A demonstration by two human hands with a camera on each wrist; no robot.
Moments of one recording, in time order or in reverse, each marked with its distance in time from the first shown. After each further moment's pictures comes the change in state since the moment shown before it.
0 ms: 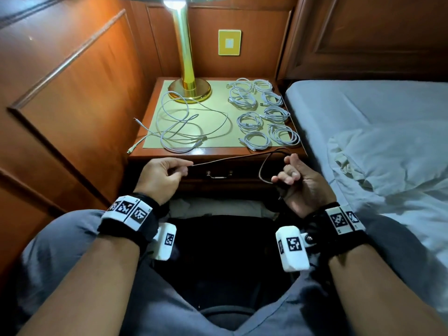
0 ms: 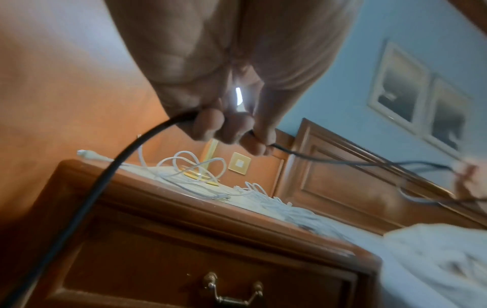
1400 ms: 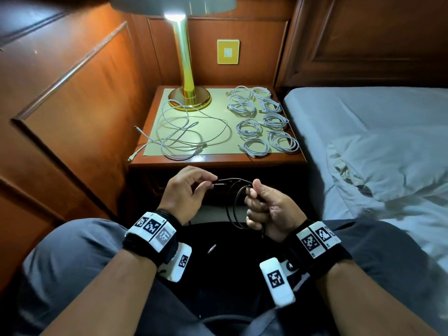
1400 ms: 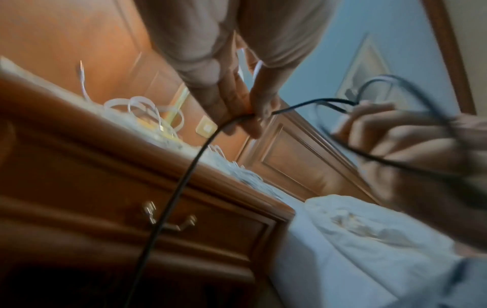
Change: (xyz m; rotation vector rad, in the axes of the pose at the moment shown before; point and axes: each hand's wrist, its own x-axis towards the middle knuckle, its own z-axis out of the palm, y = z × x) left_hand -0.015 0.006 0.043 -0.128 0.038 0.303; right_hand -0.021 0.041 0.018 -0.209 -0.297 0.300
